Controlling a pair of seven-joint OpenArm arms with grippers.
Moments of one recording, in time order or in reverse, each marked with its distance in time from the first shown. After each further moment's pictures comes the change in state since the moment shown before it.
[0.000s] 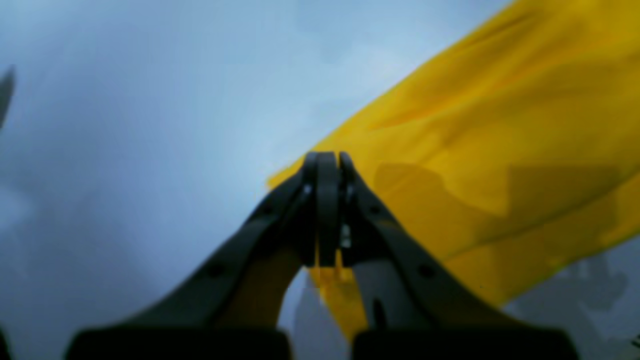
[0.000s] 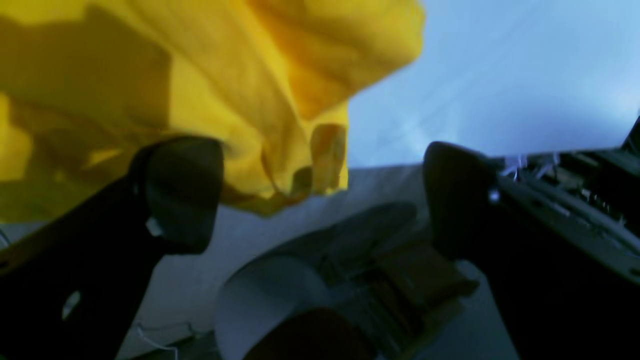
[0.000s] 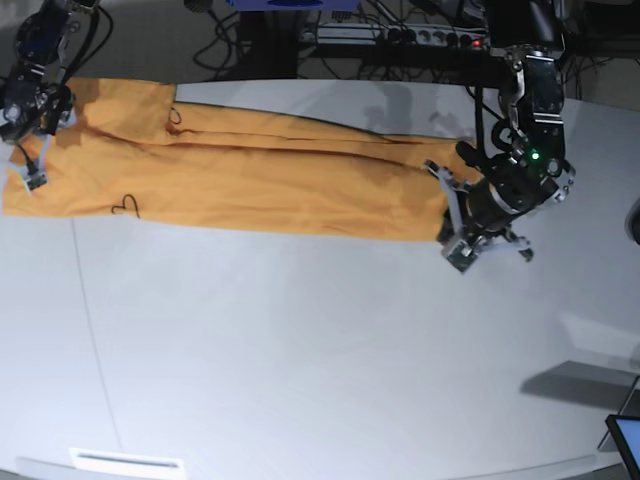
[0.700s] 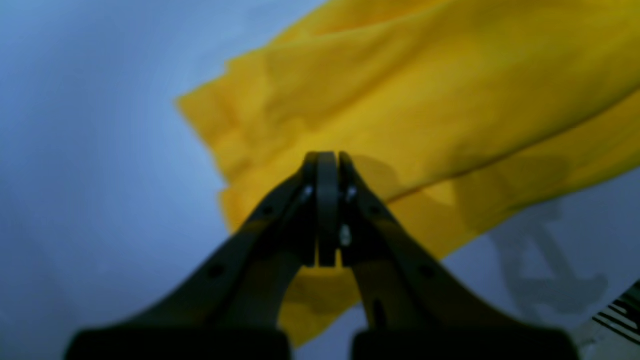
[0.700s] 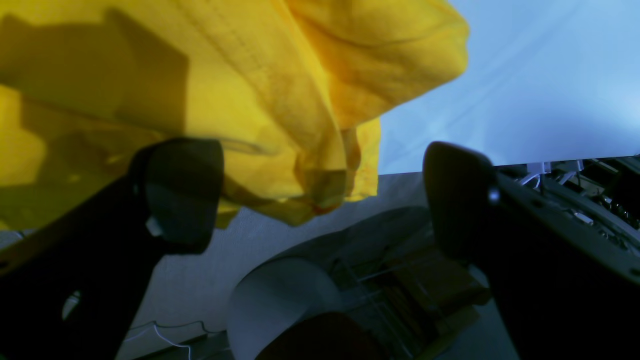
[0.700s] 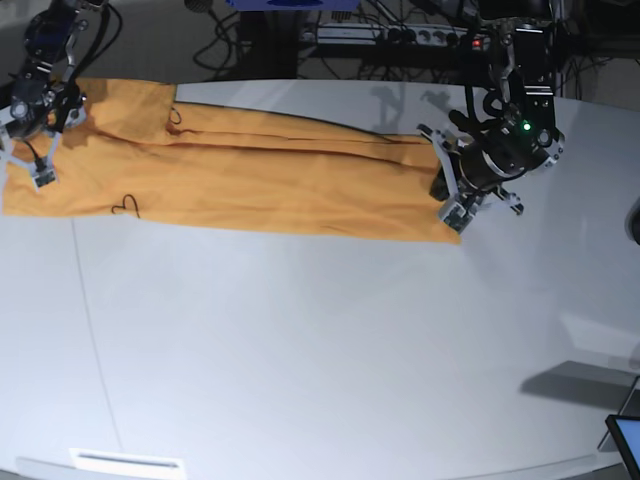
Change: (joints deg) left arm 6.6 3.4 -2.9 -3.4 -0.1 0.0 -0.5; right arm -0.2 -2.2 0.1 -0.2 0.0 0.0 0.4
